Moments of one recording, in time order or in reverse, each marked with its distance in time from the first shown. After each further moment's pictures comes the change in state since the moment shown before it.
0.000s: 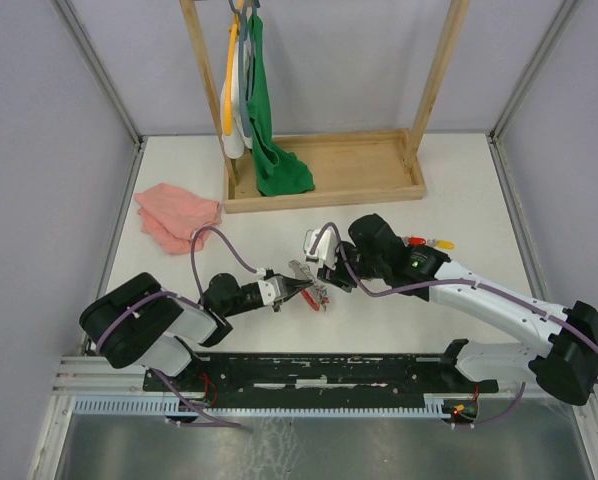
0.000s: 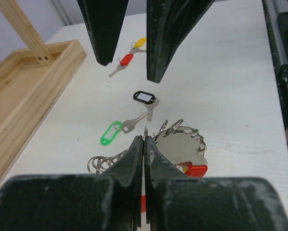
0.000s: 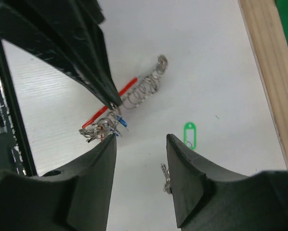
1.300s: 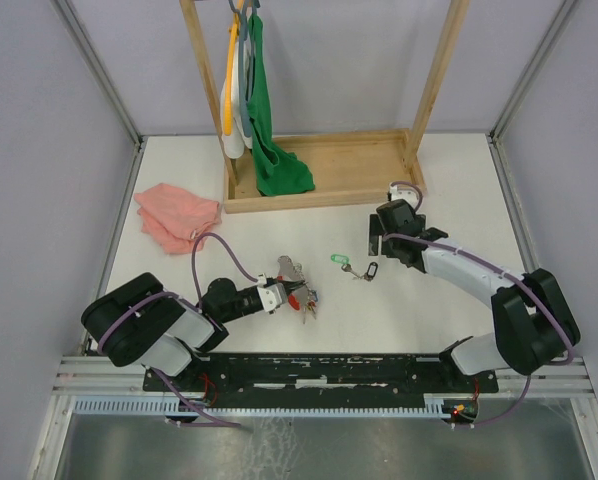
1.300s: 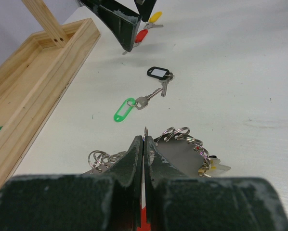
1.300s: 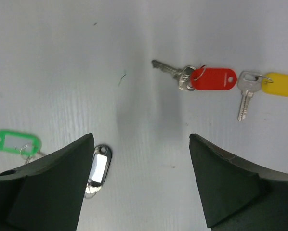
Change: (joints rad) left arm 0.000 0.009 -0.060 0.002 -0.089 0.144; right arm -0.390 0.195 -0.136 0.102 0.624 0.853
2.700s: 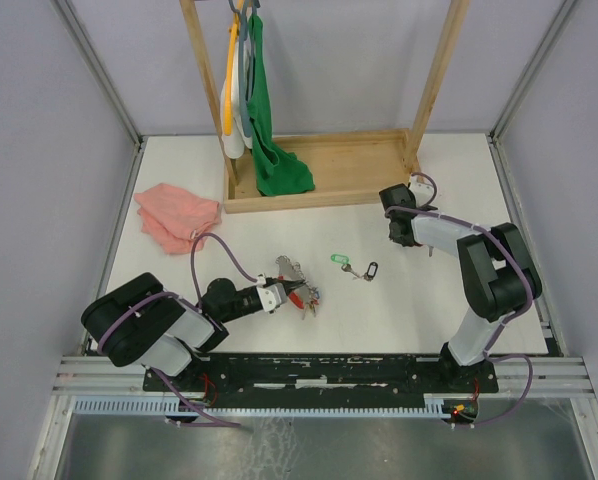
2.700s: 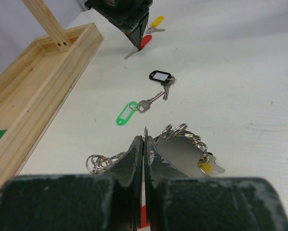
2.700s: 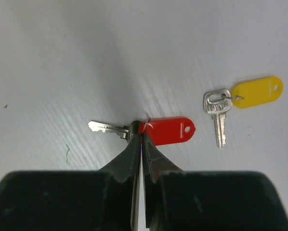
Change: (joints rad) left arm 0.000 0.000 0.000 0.023 -0.005 0.000; right arm -0.147 0.330 0.186 -0.054 0.158 0.219
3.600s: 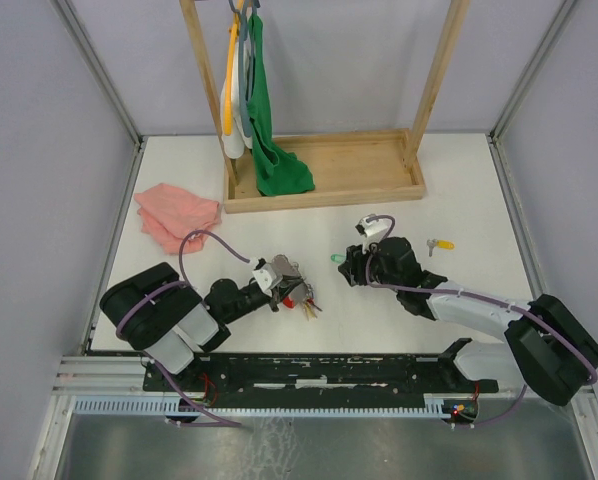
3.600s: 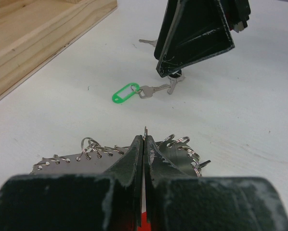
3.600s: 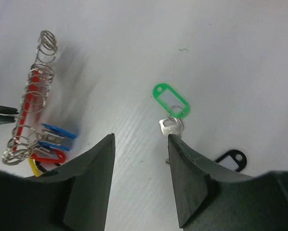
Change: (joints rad) left arm 0.000 0.123 0.001 0.095 -0.148 -0.313; right arm 0.314 -0.502 -0.528 0.584 -0.511 -0.329
